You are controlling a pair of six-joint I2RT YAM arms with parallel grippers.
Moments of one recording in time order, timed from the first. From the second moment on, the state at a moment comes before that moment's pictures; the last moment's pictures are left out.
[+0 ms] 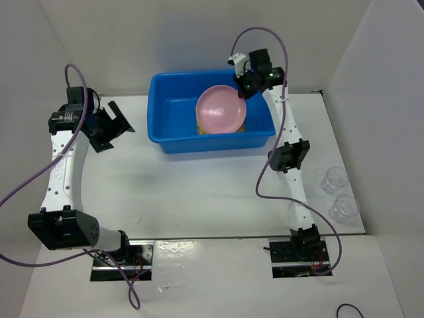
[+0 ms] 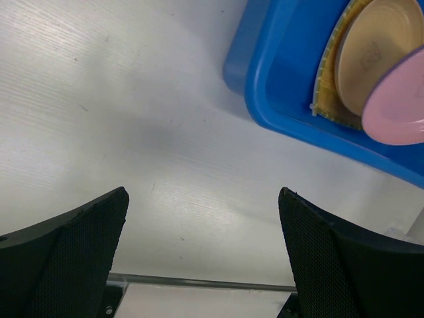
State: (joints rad) left arm 0.14 1.39 1.57 -1.09 0.16 -0.53; right arm 0.25 2.57 3.09 -1.22 -0.24 -0.39
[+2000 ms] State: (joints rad) left arm 0.20 1.50 1.32 -0.84 0.41 -0.52; right arm -0.32 1.65 1.26 -1.06 0.07 -0.32
